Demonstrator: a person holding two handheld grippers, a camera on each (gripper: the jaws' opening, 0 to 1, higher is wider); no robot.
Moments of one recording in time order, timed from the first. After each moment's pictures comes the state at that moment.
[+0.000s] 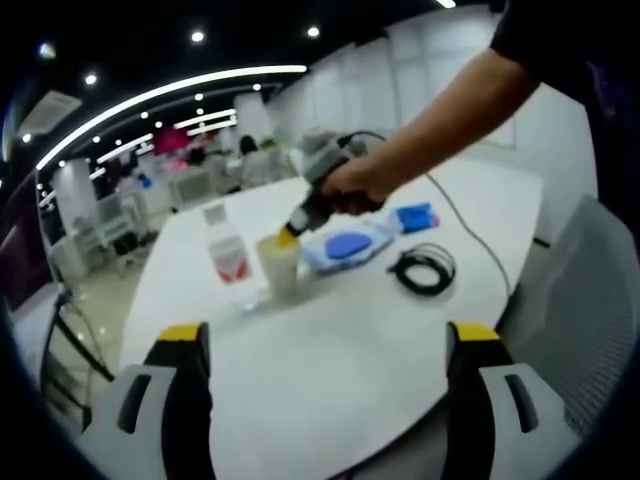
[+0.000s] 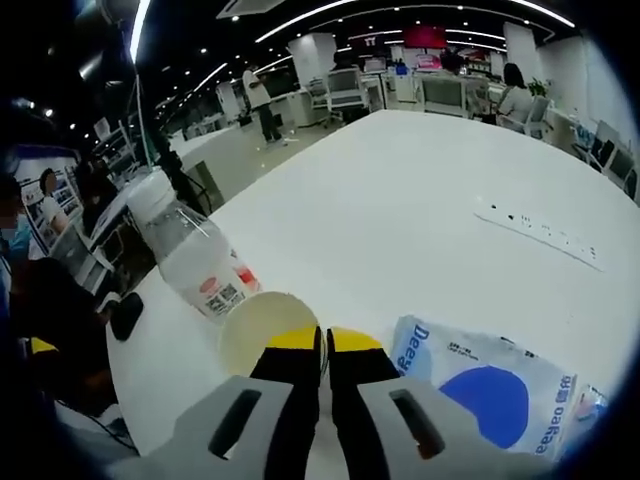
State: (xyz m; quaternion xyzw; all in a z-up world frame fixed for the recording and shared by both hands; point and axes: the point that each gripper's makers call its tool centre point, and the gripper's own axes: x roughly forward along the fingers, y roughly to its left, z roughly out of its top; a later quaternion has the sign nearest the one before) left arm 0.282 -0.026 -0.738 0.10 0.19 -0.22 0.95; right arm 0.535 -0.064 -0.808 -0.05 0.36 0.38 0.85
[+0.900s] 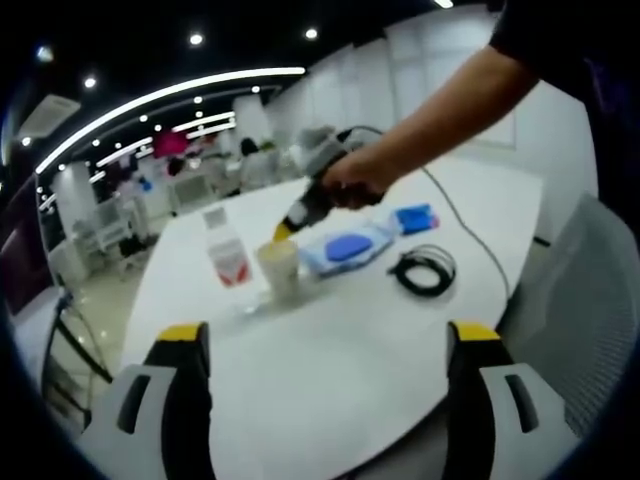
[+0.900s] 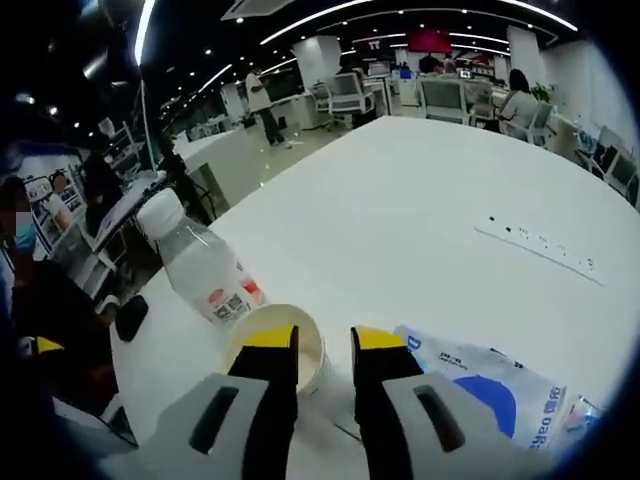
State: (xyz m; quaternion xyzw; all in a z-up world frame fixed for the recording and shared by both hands) left arm 0.282 -0.028 -0.733 0.10 0.19 -0.22 0.95; right arm 0.535 -0.072 -0.787 -0.06 0.34 0.39 0.85
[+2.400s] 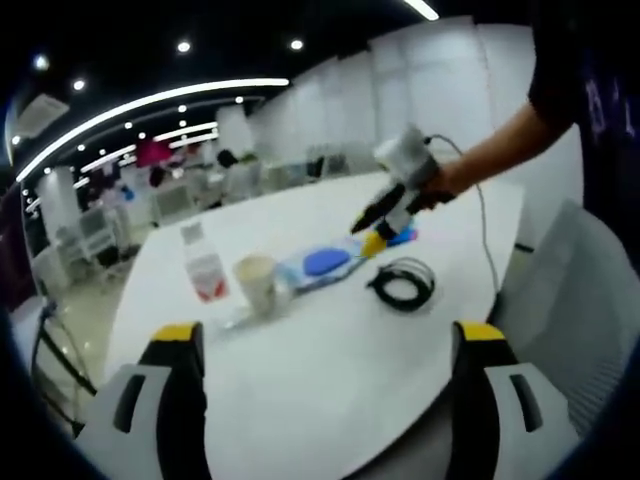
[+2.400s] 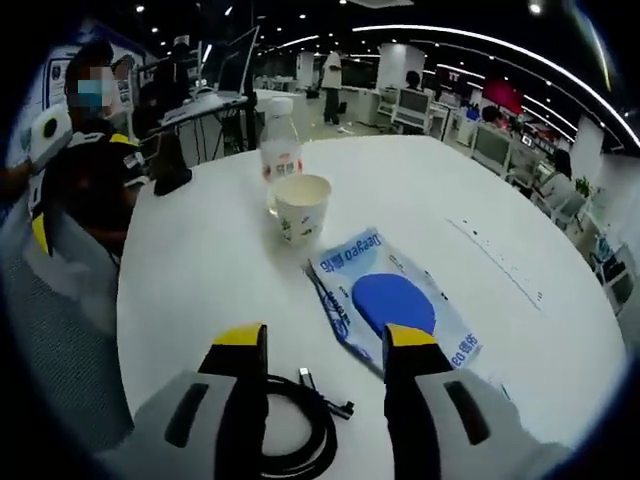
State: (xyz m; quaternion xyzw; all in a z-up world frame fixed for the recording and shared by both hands) left arm 0.283 -0.053 -0.727 0.09 0.16 -0.27 0.94; right arm 0.447 -0.211 -0.803 -0.26 0.28 0.48 0.79
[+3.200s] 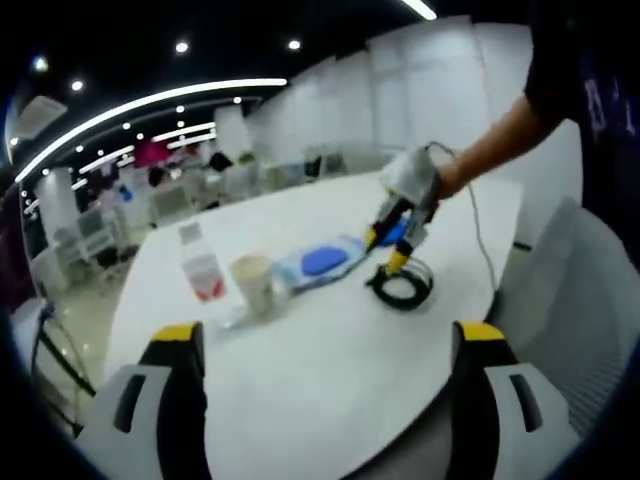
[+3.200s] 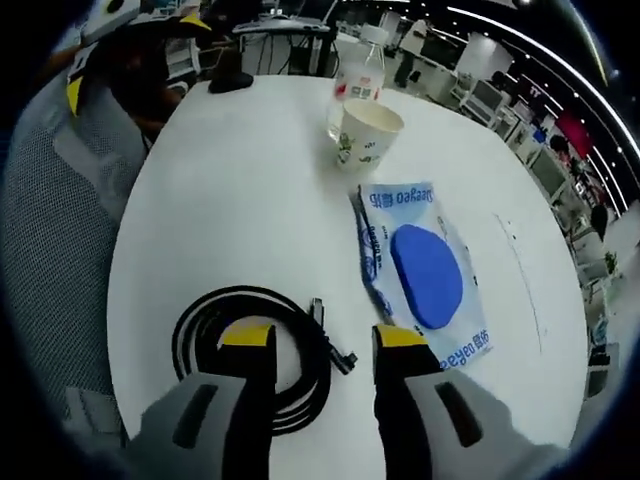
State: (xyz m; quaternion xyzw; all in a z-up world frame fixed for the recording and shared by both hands) left arm 0.279 -0.052 -0.729 0.10 0.17 -0.28 0.94; right arm 0.425 -0.231 -0.844 -0.41 0.30 0.54 0.67
